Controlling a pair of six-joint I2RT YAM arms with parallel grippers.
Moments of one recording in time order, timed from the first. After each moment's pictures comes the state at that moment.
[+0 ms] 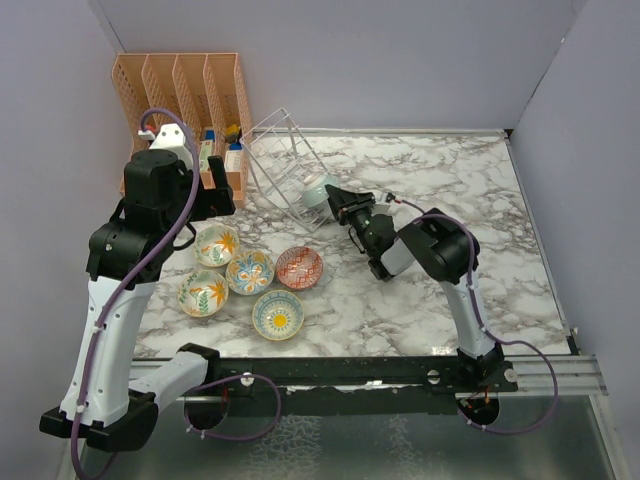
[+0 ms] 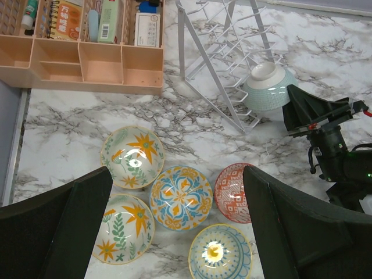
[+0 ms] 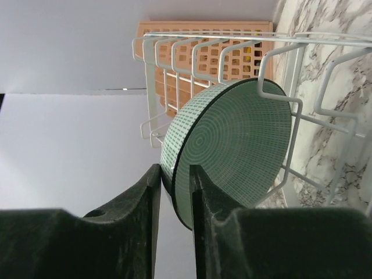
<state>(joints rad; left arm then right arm) -0.27 1.02 1.54 -0.99 -0.17 -0.26 0.62 2.28 0.96 1.51 0.18 1.58</state>
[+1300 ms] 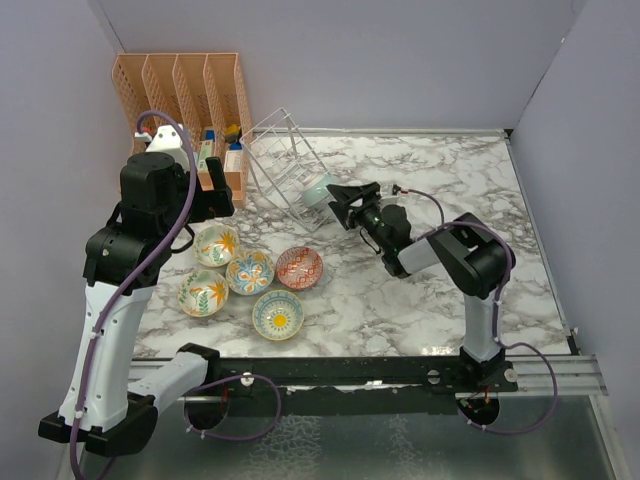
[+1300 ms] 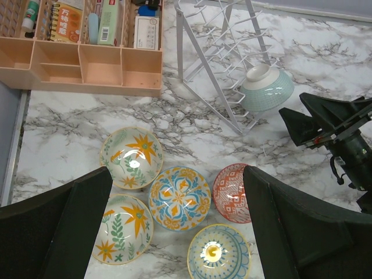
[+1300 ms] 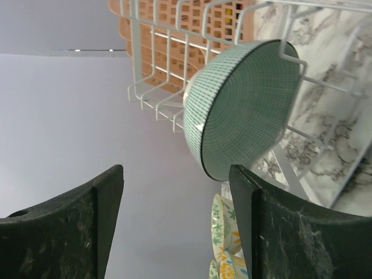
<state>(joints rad) -0.27 1.00 1.54 -0.99 -0.16 -0.27 0.58 2.04 0.83 1.27 0.00 1.48</state>
